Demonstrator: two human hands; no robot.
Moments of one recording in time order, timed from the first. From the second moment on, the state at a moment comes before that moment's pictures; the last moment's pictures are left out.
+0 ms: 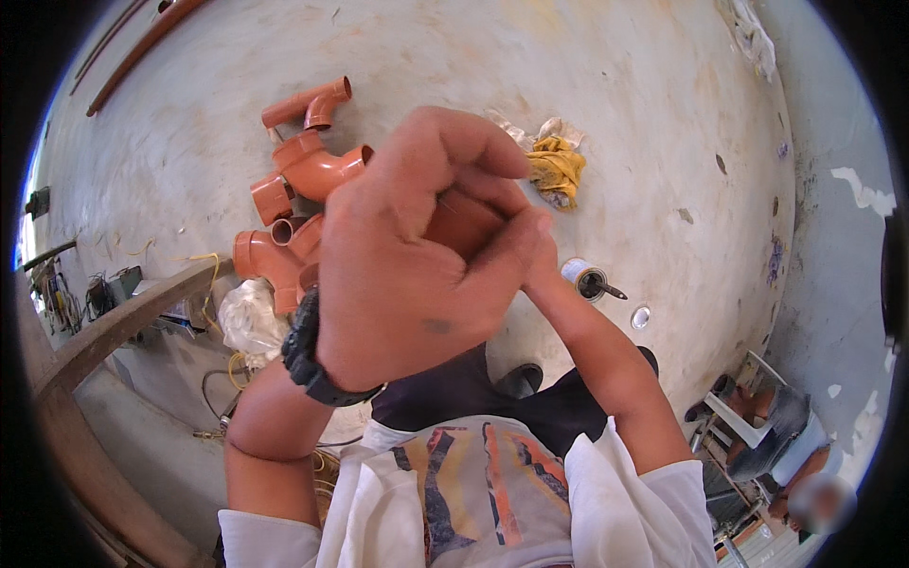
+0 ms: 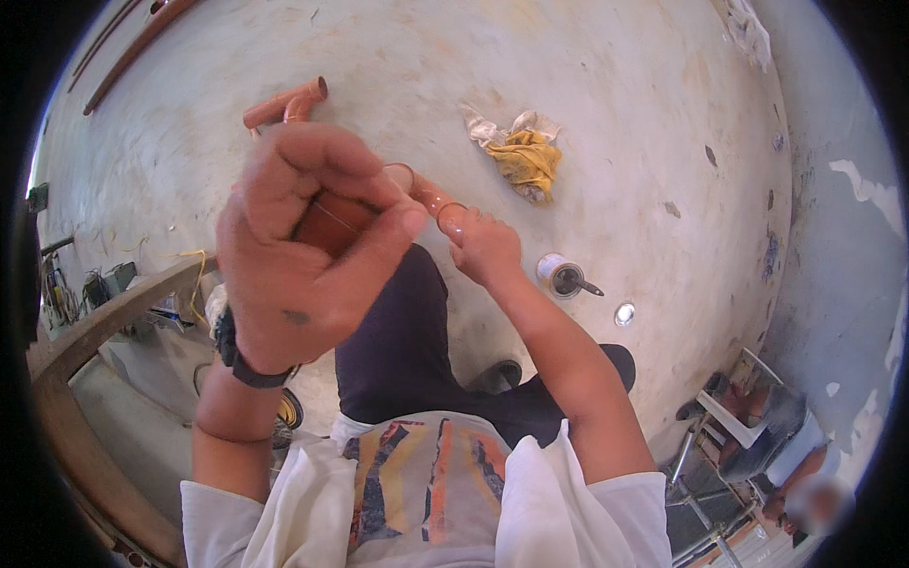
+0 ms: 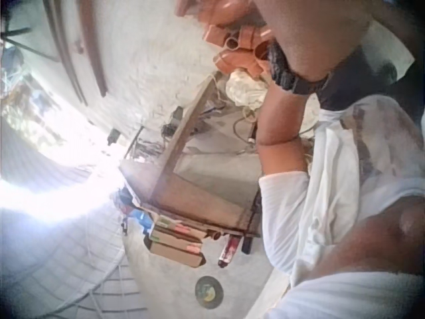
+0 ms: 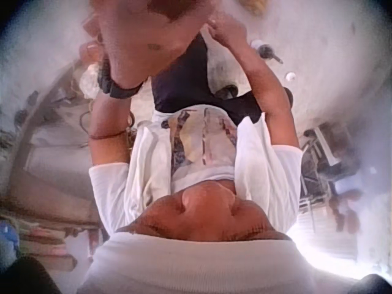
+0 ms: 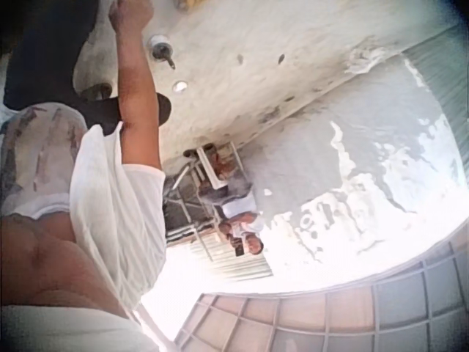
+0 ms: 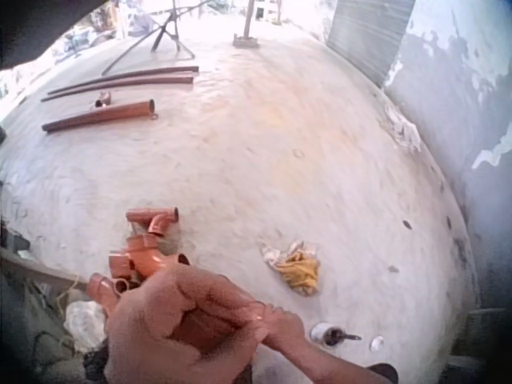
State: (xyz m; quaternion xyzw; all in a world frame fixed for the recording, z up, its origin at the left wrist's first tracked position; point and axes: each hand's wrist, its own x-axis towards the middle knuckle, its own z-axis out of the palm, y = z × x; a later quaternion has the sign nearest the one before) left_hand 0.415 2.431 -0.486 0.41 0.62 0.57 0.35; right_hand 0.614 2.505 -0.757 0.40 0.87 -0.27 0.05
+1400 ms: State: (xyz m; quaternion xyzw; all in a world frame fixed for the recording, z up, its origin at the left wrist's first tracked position) left_hand 0.404 2.455 -0.493 0.51 0.59 0.53 0.34; right_hand 0.593 2.478 -0.749 0.48 0.83 -0.23 0.16
